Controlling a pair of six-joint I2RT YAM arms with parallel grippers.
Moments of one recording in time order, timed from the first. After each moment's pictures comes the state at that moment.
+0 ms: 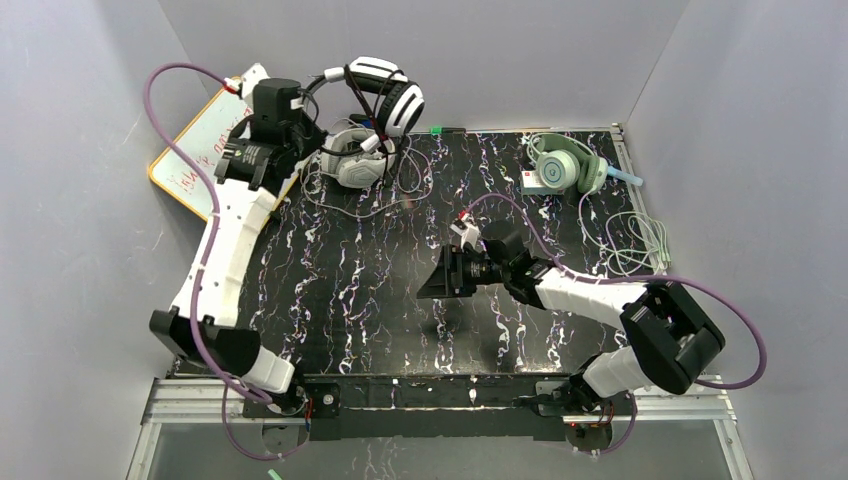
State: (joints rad) left arm -0.28 1.51 1.82 -0.84 -0.33 -0.75; right arm 0.75 1.41 0.66 0.23 -0.62 0.82
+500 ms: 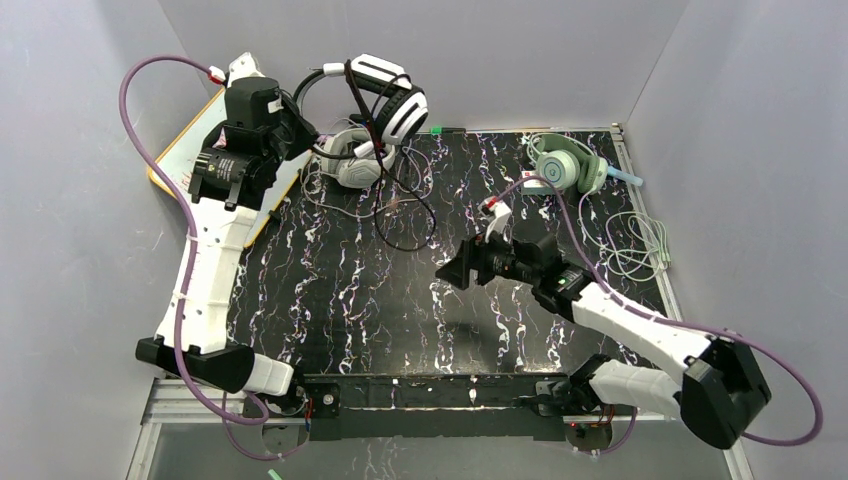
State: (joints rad) left arm -0.28 1.40 1.88 -0.88 -0.26 -0.63; right arm 0.73 1.12 0.64 0.08 -0.38 0.51
